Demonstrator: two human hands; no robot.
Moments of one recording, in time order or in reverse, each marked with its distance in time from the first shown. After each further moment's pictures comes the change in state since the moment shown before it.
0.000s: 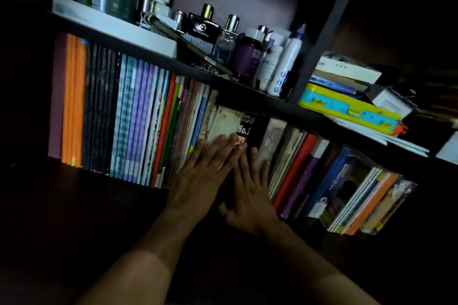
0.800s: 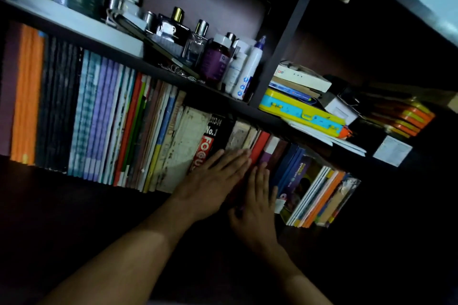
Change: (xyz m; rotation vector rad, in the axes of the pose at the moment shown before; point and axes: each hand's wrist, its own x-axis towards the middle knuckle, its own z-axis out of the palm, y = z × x) left_hand 0.034 0.053 -0.012 -0.138 0.045 0.312; right_hand -0.065 0.047 -0.016 0.000 0.085 0.345
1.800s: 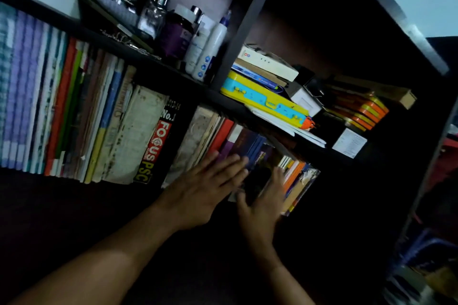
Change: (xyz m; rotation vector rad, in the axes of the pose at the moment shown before) left_hand 0.033 0.058 0.023 -0.118 0.047 0.122; right_hand -0.016 0.069 -0.038 0.262 0.281 0.428
